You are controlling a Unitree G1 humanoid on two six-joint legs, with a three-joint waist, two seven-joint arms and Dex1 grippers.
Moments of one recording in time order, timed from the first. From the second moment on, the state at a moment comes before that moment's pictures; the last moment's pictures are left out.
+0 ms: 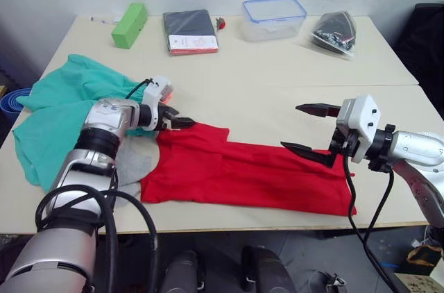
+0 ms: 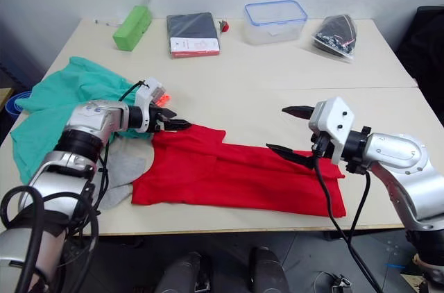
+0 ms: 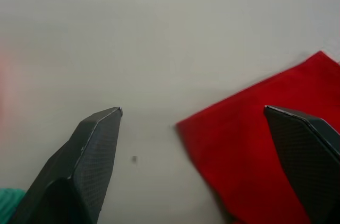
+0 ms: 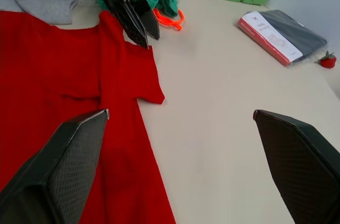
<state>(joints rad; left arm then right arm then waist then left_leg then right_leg) -1.14 0.52 -0.21 1.00 -0.20 0.55 -0.88 -0.30 -0.93 -0.05 -0.35 0.57 0.29 0.83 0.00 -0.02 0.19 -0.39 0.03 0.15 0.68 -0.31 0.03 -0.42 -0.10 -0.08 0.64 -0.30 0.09</state>
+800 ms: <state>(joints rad) -1.18 0.46 -0.15 1.19 -0.01 0.32 -0.97 -0.29 -0.87 -0.05 -0.38 0.43 0.30 0.85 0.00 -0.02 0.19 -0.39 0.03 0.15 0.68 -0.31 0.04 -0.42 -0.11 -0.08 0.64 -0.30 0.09</state>
